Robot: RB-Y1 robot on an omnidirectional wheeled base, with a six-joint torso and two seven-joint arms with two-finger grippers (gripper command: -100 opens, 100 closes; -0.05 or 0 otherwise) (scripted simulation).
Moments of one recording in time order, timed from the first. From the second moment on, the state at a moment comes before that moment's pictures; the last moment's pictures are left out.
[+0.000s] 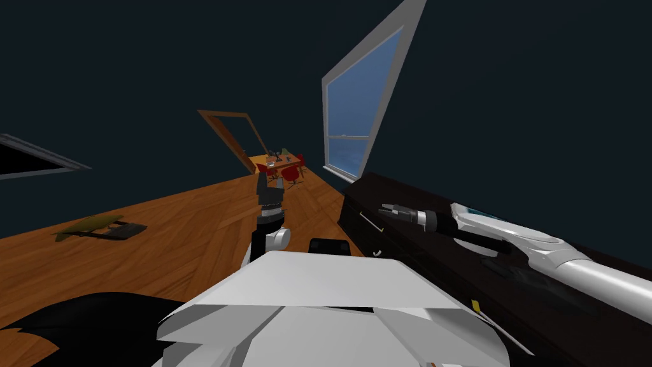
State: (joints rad) left arm 0.52 -0.03 -0.06 -2.36 0.01 -0.45 -0.07; right arm 0.35 -1.45 0.21 -1.63 0.28 -0.78 -0.05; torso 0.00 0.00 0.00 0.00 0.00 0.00
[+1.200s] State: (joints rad) left arm 0.52 -0.03 -0.06 -2.36 0.01 -0.45 -0.07; right arm 0.43 -1.74 0.41 -1.42 0.37 -0.79 -0.02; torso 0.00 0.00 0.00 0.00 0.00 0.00
